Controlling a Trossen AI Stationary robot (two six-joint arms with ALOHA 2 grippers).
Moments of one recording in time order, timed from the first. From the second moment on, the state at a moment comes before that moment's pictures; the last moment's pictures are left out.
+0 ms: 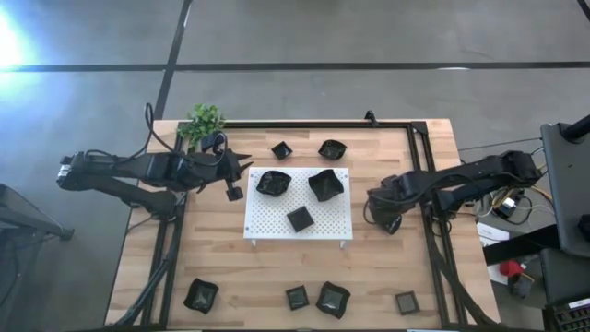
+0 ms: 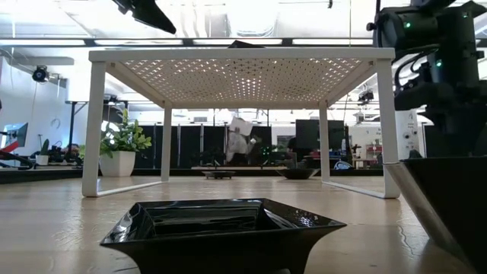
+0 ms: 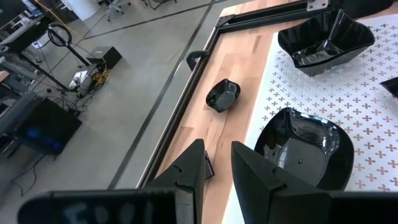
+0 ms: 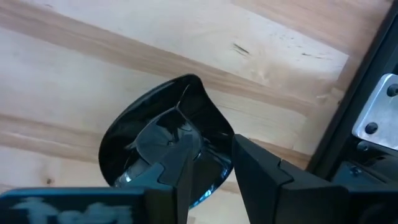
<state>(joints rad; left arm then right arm) -0.07 0.96 1.01 -0.55 -0.59 0.12 0.06 1.24 0.70 -1.13 0.08 1.33</state>
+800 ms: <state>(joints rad) -0.07 0.96 1.01 -0.56 -0.58 0.14 -0.02 1.41 0.70 -1.06 0.06 1.14</state>
